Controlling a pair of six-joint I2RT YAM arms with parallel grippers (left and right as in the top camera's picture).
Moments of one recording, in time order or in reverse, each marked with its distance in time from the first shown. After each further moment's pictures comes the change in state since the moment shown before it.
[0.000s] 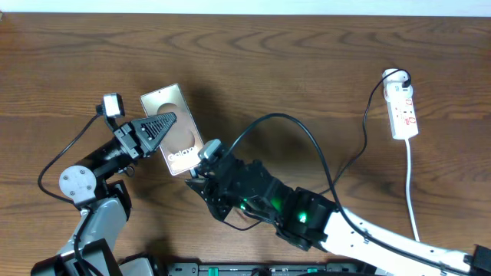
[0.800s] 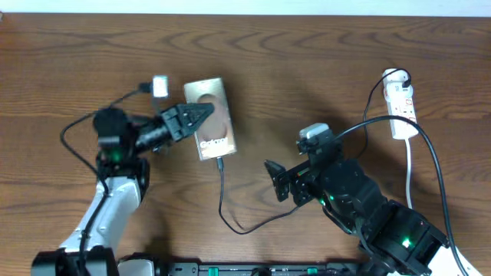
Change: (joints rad) left arm -0.304 0.016 0.221 -0.819 -0.144 0.738; right arm -0.235 -0.447 0.015 -0.599 0.286 -0.003
